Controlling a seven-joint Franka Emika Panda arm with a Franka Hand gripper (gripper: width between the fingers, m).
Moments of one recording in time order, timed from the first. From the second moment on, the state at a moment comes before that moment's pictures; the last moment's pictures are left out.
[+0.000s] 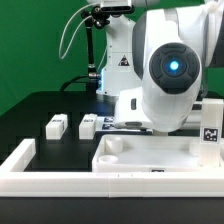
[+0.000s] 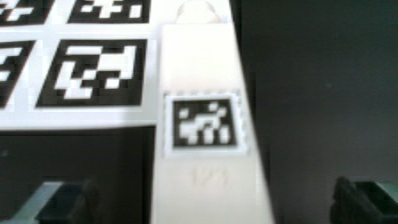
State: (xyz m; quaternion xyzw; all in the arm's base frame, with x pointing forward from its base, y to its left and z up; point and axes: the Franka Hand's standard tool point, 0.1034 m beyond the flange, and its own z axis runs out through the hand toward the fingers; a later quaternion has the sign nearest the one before) arm 0.433 0.056 0.008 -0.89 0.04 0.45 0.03
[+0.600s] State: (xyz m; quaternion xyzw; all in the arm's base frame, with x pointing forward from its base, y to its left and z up) arm 0.432 0.056 0.008 -0.89 0.04 0.45 0.03
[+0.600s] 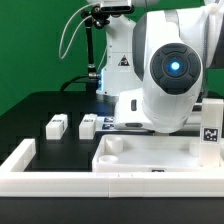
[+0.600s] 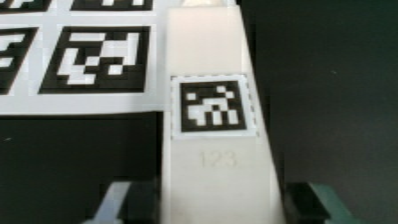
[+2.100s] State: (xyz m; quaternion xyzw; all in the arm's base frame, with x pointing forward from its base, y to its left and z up) arm 0.547 0.004 0.130 -0.96 0.06 0.24 0.09
